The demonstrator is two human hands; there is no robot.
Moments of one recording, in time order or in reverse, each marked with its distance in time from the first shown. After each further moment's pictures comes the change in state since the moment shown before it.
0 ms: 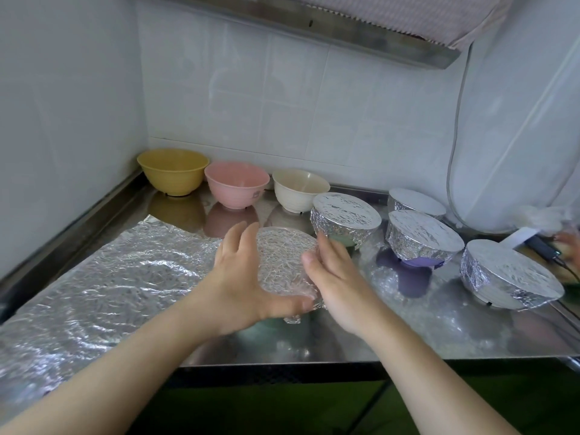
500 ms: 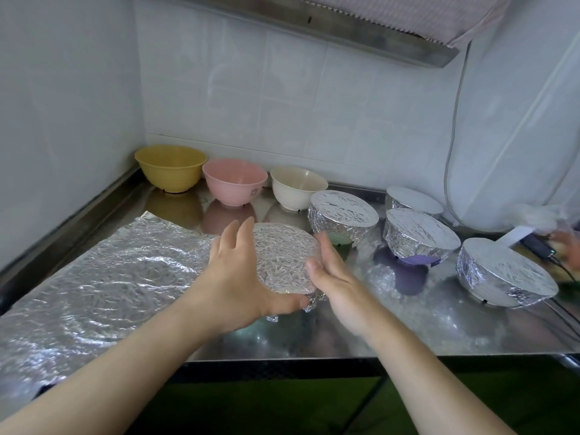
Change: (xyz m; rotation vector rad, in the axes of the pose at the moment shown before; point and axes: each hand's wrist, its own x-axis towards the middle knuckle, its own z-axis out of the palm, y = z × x) left_hand -0.002 0.005 0.005 0.084 0.084 0.007; right_hand -0.005 0.019 0.006 0.310 -0.068 -0.001
